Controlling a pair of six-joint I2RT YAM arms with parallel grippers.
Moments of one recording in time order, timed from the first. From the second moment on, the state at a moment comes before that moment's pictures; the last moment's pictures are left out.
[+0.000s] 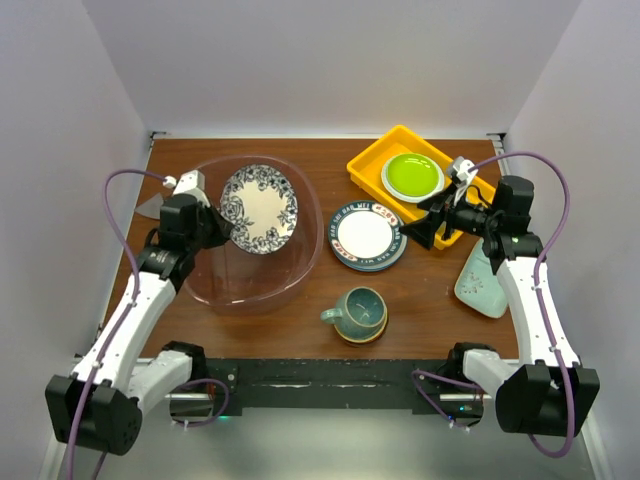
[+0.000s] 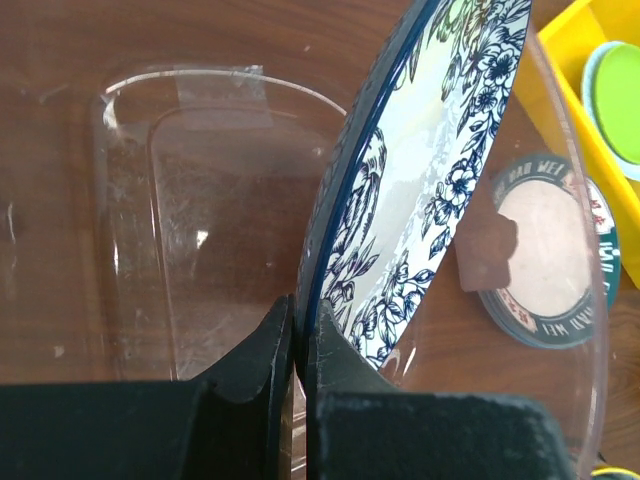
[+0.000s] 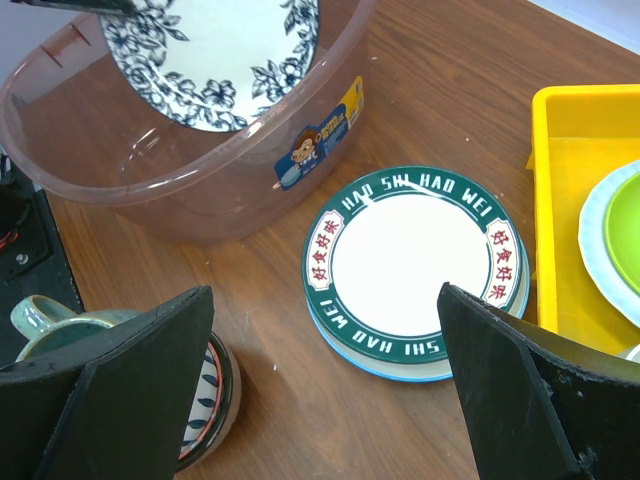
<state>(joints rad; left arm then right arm) -0.19 0.95 0.82 -0.40 0.00 -0.46 -0.09 1.06 0.92 -0.32 -1.03 -0.19</state>
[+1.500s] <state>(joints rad) -0.02 1.28 0.73 -0.18 0.23 -0.67 -0.09 1.06 0.92 -0.35 -1.03 -0.20</state>
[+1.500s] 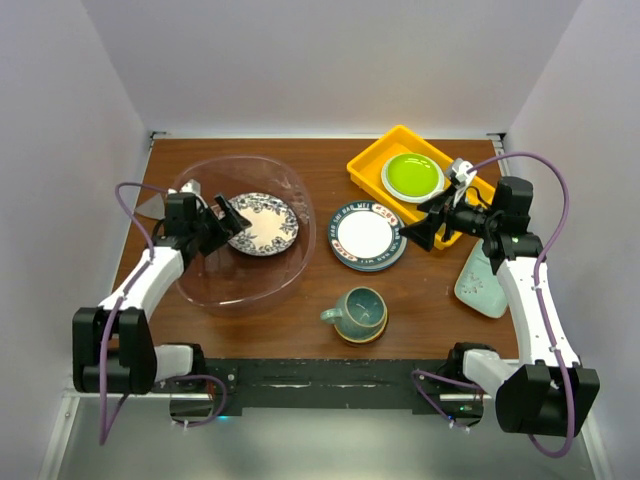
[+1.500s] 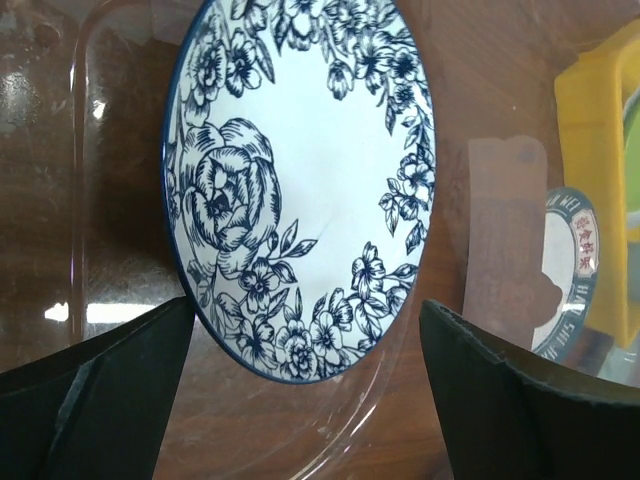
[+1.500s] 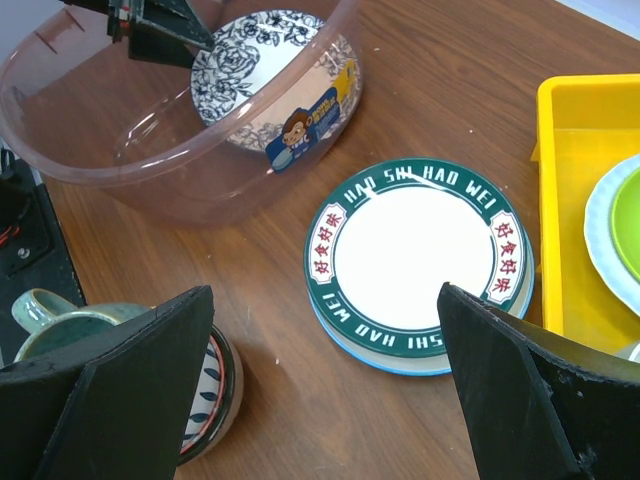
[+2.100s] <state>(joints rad) -0.02 1.00 0.86 -0.25 0.24 -0.54 -0.09 1.06 0.92 -0.36 -1.01 -0.23</state>
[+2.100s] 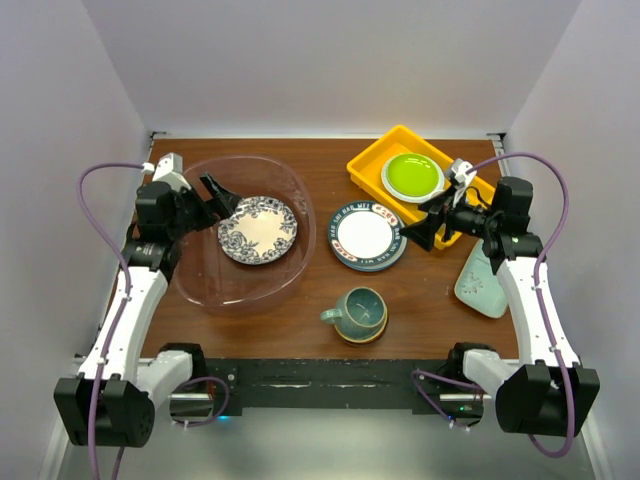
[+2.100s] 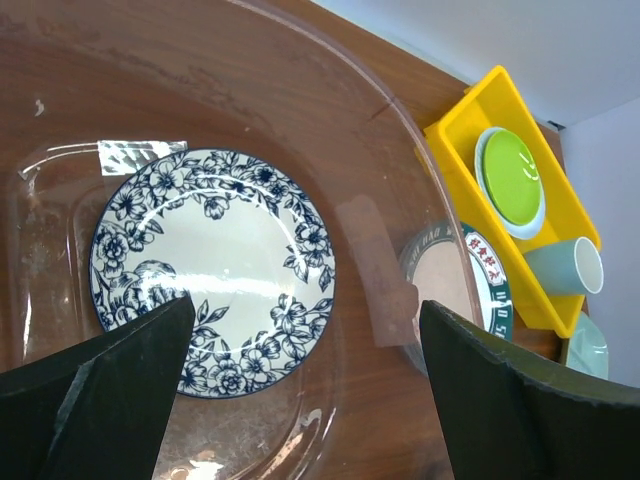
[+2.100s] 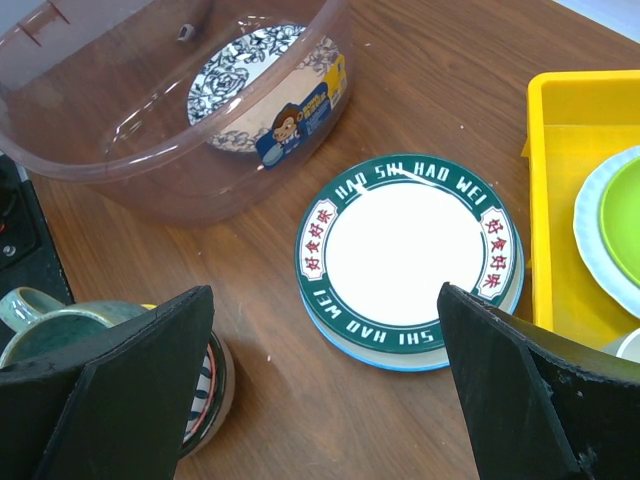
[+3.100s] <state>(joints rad) -0.02 0.63 0.78 -0.29 0.39 -0.20 -0.09 1.06 0.92 -0.37 -1.02 -0.28</state>
